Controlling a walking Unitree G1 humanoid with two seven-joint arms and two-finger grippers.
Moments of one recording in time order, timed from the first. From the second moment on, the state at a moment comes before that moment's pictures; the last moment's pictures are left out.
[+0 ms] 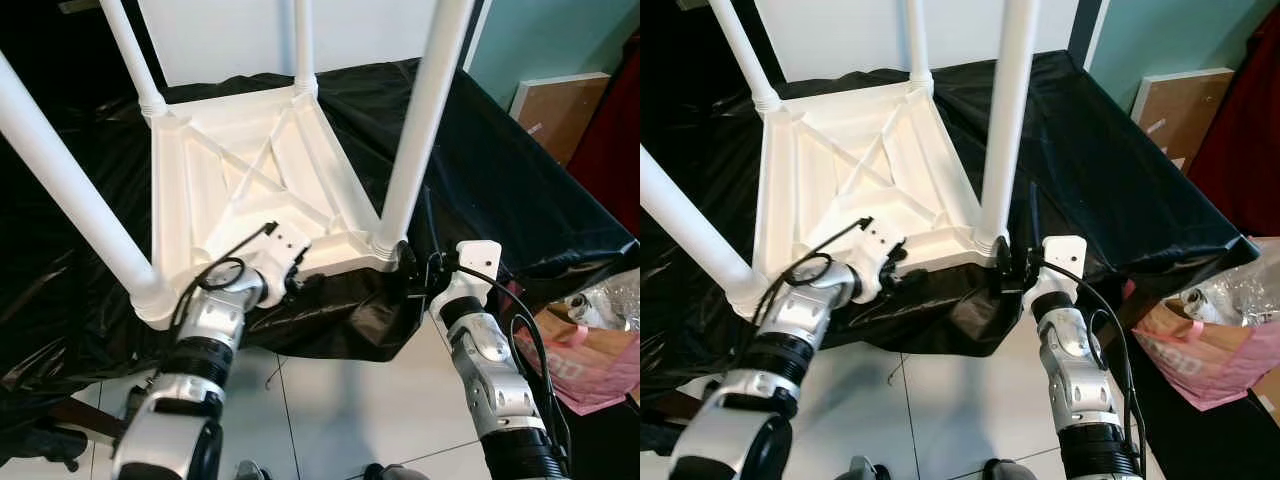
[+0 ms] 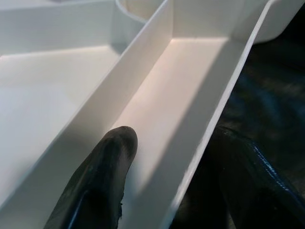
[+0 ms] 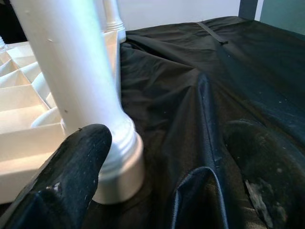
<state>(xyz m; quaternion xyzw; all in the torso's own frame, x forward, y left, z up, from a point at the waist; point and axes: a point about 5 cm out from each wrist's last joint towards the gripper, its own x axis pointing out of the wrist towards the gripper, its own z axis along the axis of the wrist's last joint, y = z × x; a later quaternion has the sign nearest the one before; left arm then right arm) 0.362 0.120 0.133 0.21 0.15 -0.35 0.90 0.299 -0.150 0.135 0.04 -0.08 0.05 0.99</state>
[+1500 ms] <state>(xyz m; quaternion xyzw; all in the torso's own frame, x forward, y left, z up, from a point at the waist) 0.258 0.194 0.214 0.05 -0.06 0.00 1.00 0.297 -0.132 0.136 0.04 -0.07 0.16 0.98</state>
